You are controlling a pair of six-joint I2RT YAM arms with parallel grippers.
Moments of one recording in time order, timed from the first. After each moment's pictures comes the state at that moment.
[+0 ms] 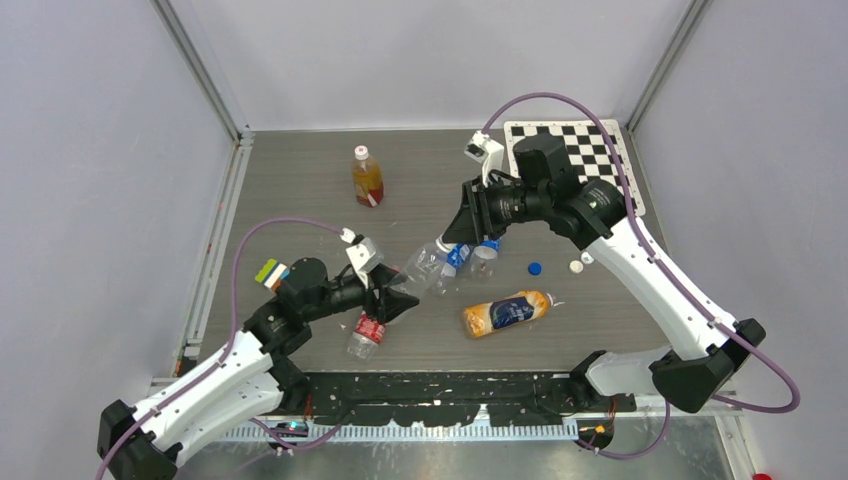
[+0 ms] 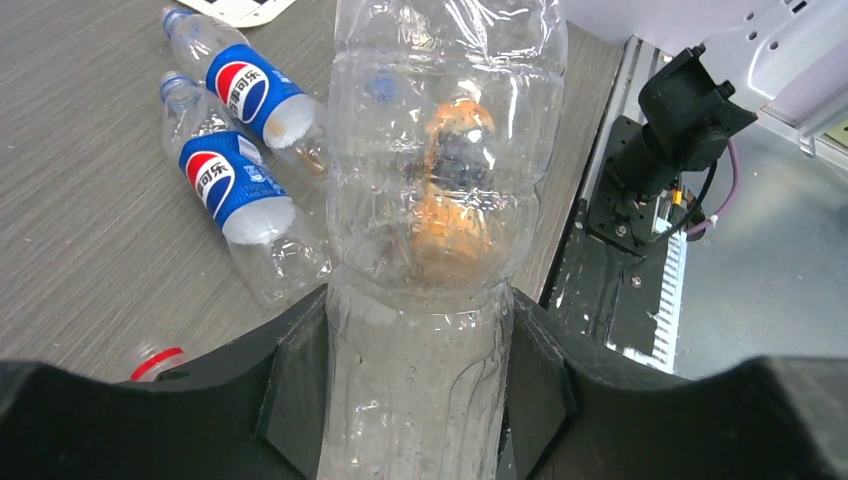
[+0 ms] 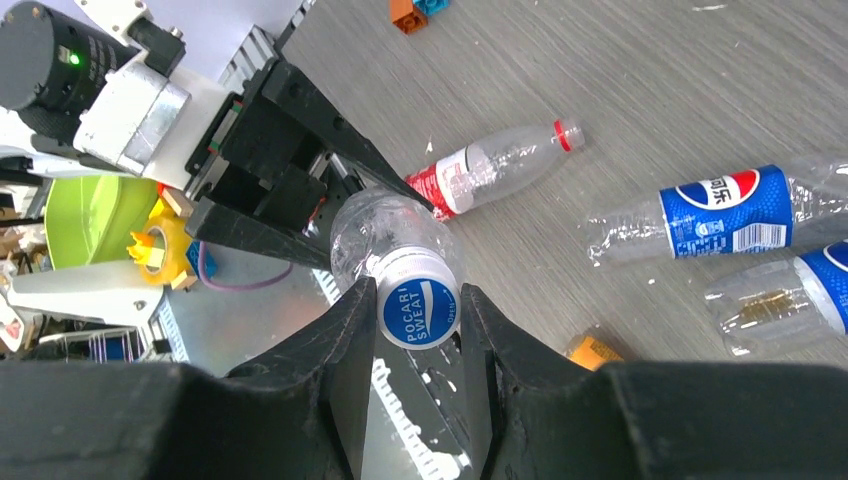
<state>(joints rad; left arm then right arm) -0.73 0.69 0.49 0.04 0.43 -0.17 0.63 1.31 1.51 -0.82 -0.55 0.27</state>
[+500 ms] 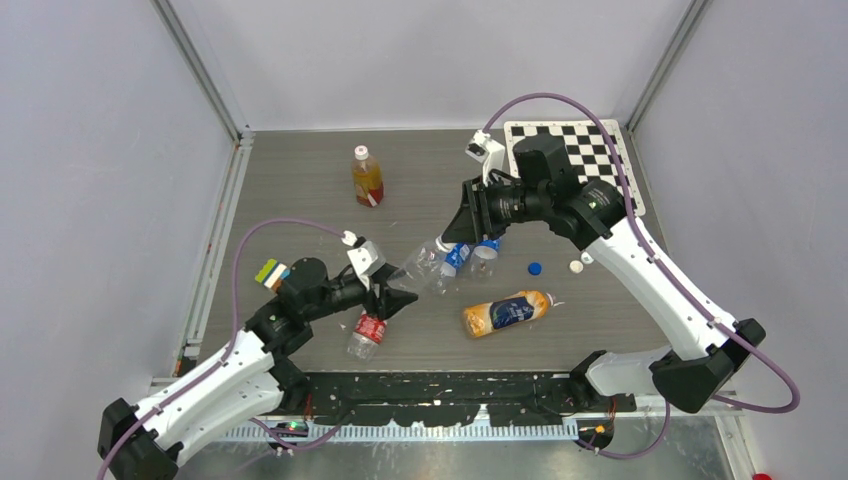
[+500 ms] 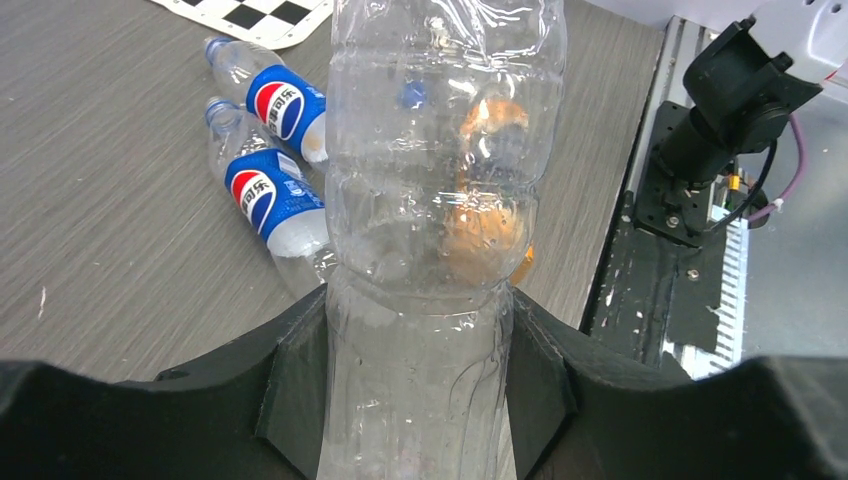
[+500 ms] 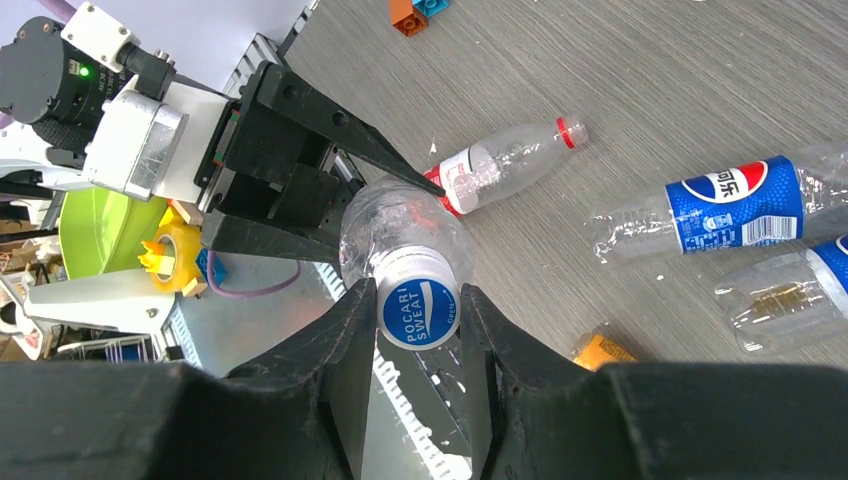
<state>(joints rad) -0.73 0.69 0.47 0.09 0.41 -0.07 0.63 1.30 1.50 -0.80 -0.54 0.32</state>
